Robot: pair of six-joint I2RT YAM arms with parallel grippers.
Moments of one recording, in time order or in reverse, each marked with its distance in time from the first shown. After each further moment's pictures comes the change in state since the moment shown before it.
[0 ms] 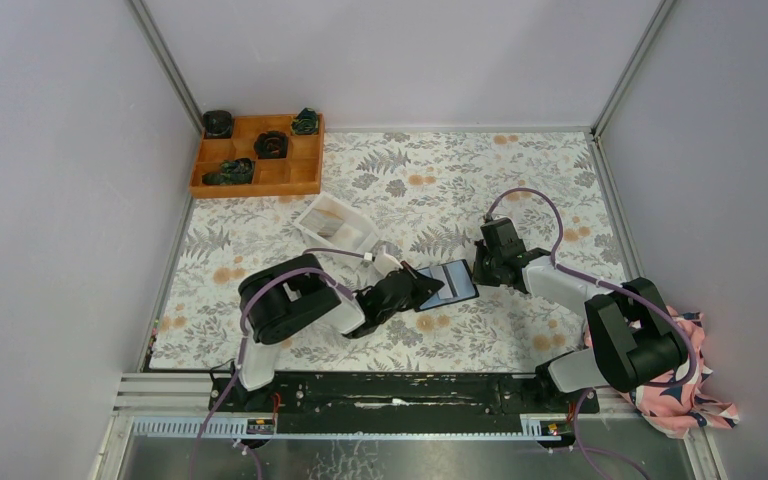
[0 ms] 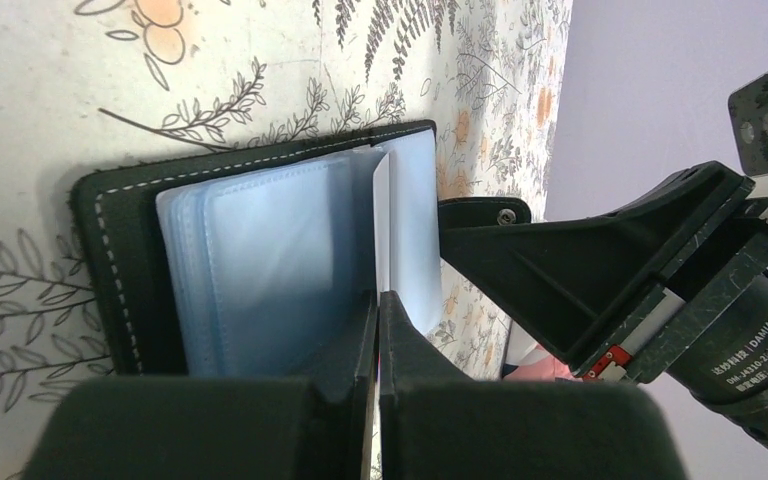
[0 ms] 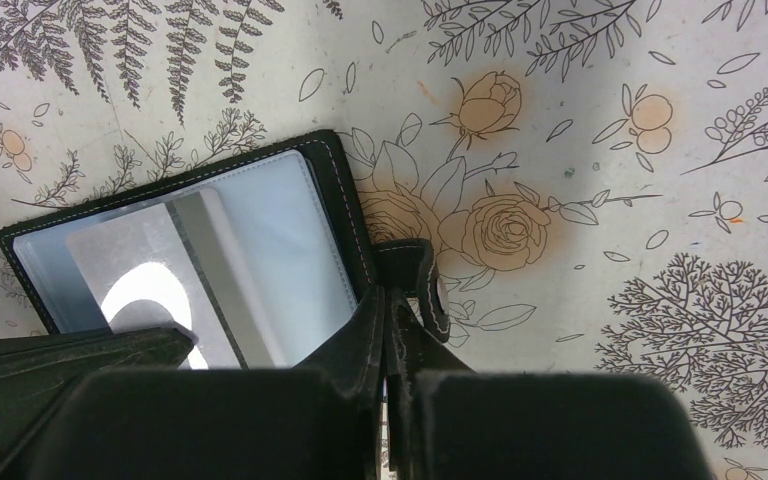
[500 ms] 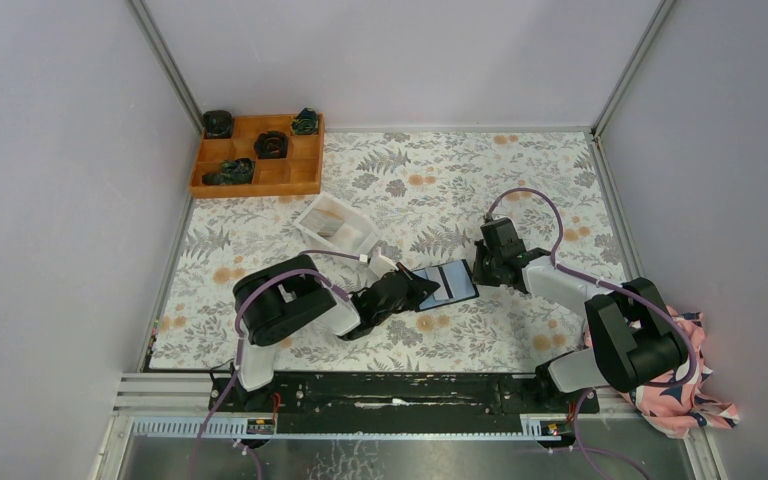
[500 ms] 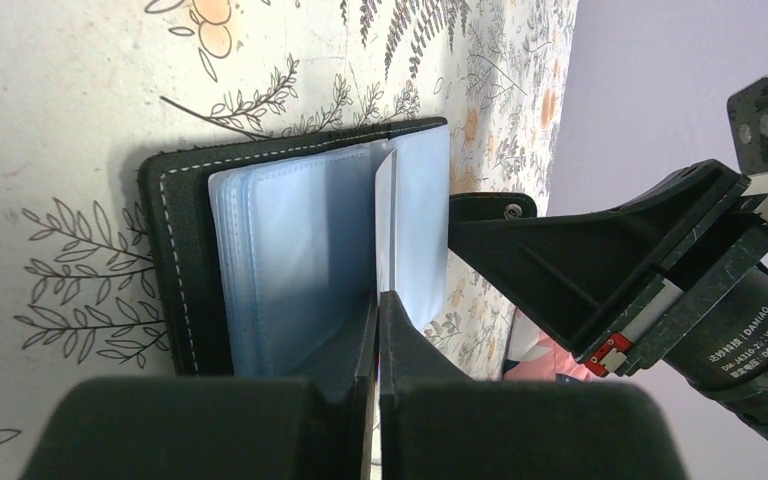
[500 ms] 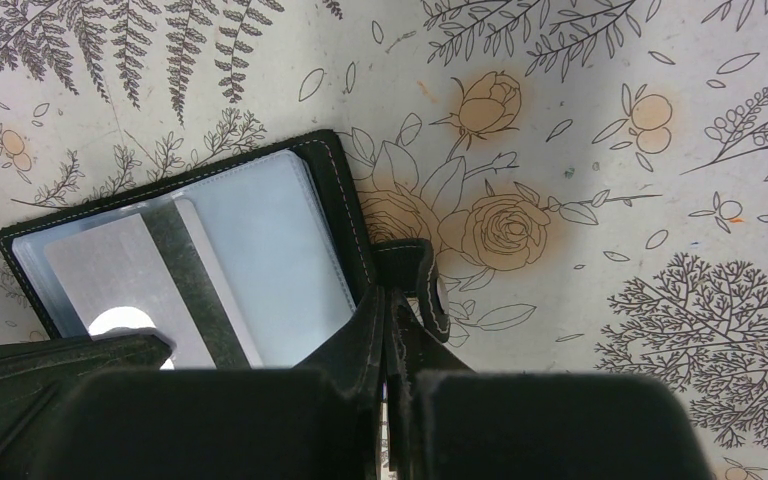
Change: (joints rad) left arm 0.003 -0.024 -0.033 0.001 0.003 -0.011; right arm 0.000 0.000 0.000 0.000 0.001 0.000
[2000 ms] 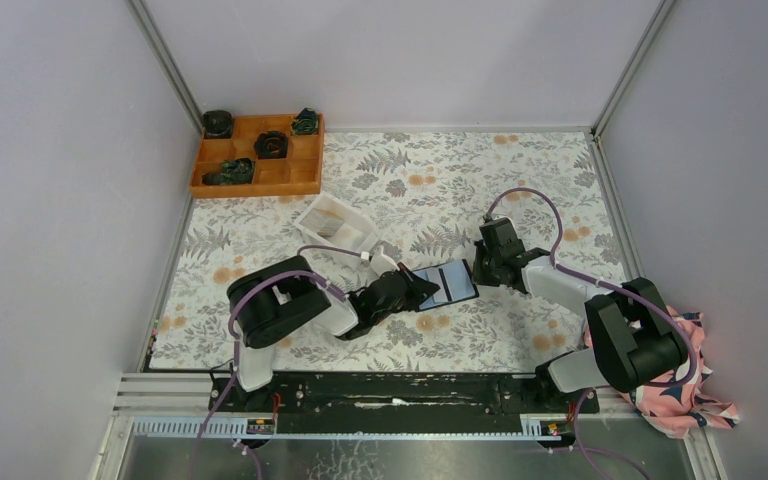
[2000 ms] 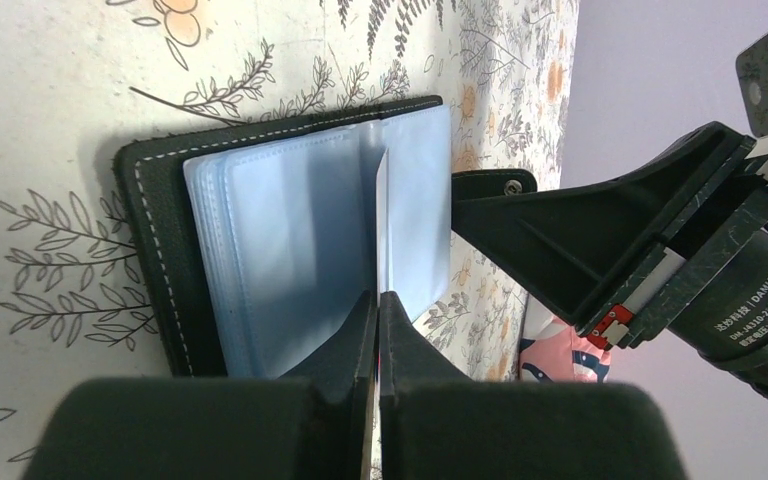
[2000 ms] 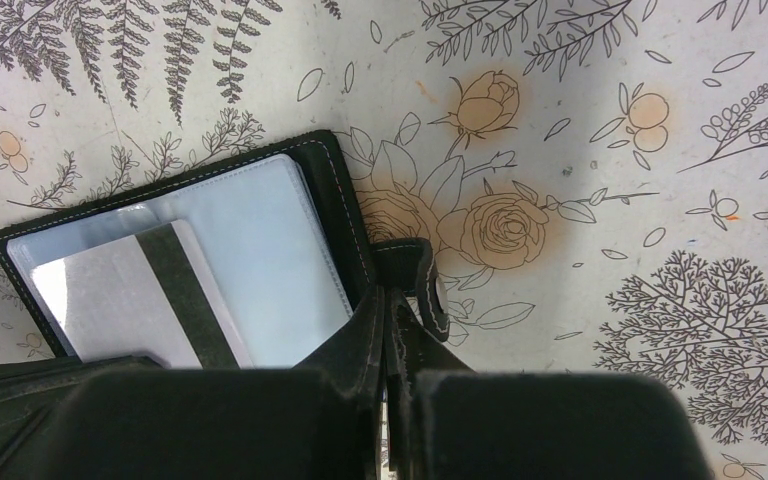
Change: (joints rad) left arm -0.002 -0.034 -0.015 -0.011 0.027 0.069; right arm 0.005 0.000 0.002 -0.005 0.016 0.000
